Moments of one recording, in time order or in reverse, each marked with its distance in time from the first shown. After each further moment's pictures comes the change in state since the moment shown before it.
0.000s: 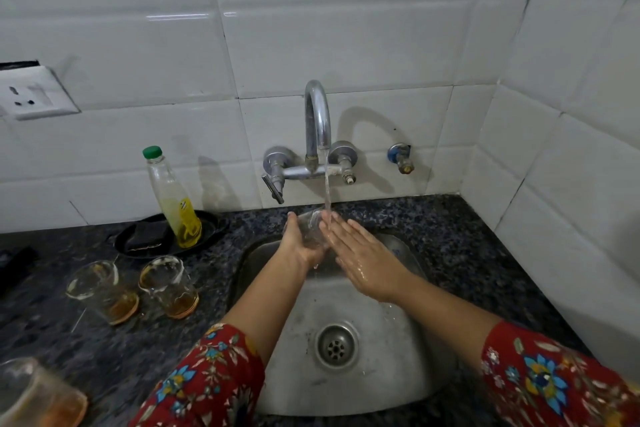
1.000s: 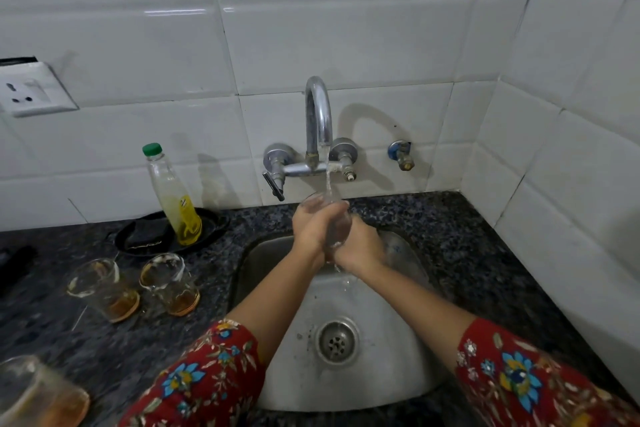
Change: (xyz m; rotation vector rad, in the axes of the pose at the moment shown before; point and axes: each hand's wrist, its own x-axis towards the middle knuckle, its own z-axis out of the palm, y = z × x) left_hand 0.022 -0.015 -0.001 0.580 -0.073 0.566; right_hand 0.039 -0.031 -0.029 0.619 -0.026 0.926
